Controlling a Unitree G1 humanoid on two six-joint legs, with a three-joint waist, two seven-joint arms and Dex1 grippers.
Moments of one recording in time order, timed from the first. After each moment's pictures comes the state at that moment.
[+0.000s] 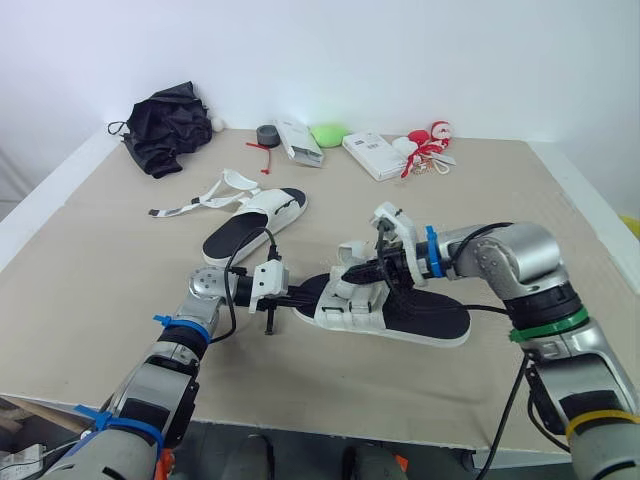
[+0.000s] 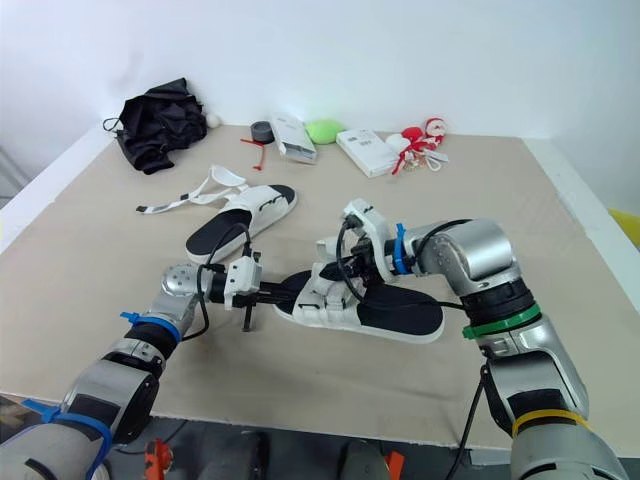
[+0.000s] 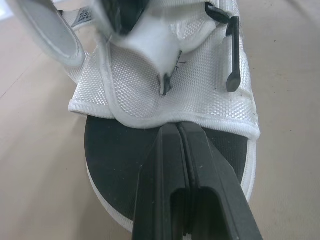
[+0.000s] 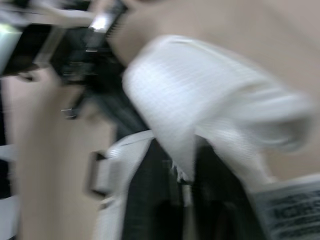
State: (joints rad) left arm -0.77 0.25 -0.16 1.03 -0.09 -0.63 -1.39; right arm -0.86 -0.59 0.27 0.12 0.53 1.19 0.86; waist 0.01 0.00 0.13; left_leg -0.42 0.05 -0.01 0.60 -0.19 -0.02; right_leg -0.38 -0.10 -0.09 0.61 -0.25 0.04
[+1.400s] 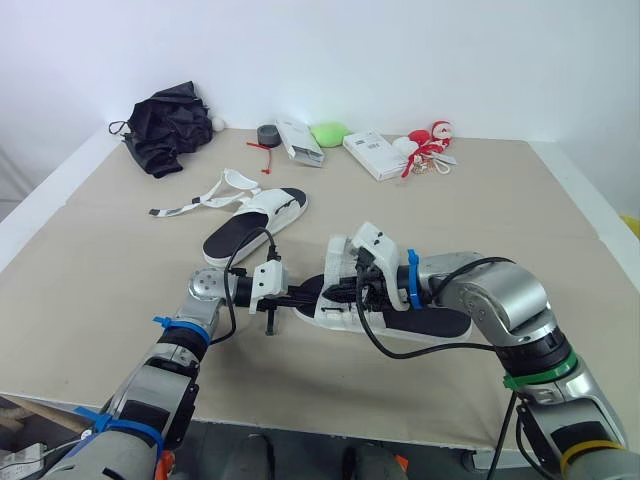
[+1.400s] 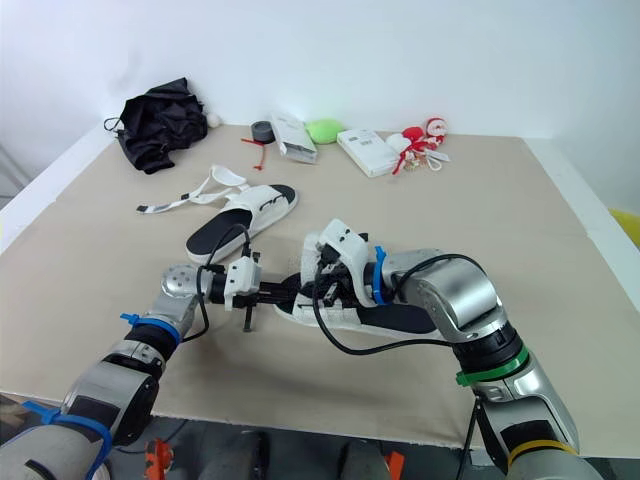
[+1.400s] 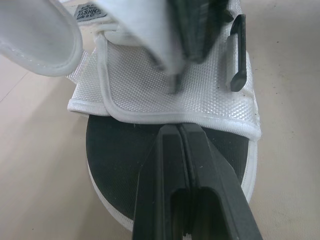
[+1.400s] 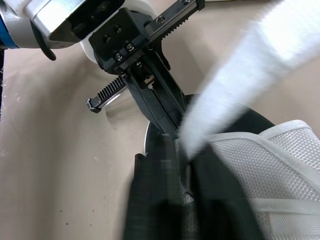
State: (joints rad) left arm -0.76 0.25 -0.16 1.02 -0.10 -0.63 -1.38; right arm -0.67 -0.58 0.28 -0.25 0.51 1.11 0.79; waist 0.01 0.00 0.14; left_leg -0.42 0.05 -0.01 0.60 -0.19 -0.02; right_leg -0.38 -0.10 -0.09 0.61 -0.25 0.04
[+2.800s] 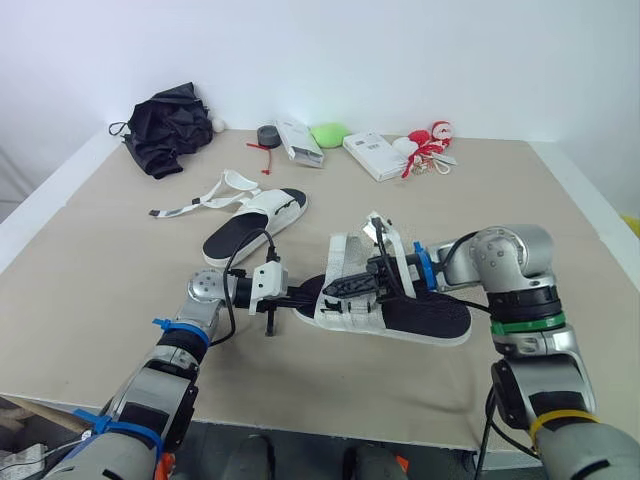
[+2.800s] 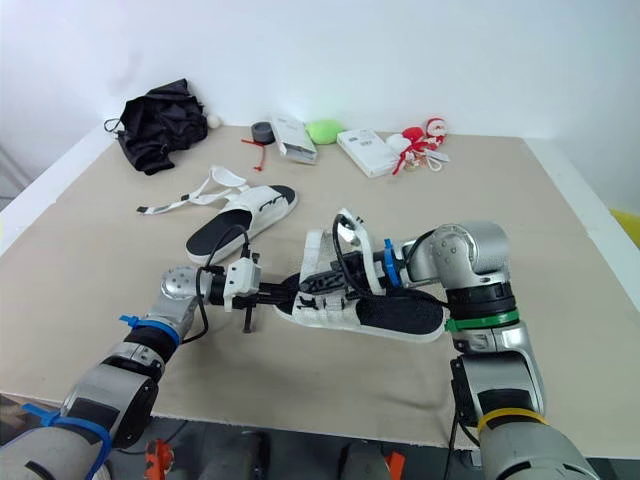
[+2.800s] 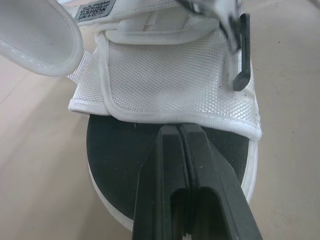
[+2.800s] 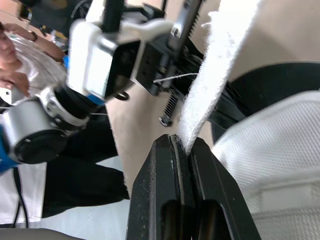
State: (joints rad) left arm -0.74 0.25 -0.16 1.01 -0.10 -0.63 -1.38; right arm -0.87 -0.46 0.03 0.12 0.77 1.61 0.79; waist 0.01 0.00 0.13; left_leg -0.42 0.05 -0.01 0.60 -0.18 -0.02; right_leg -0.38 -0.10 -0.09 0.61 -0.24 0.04
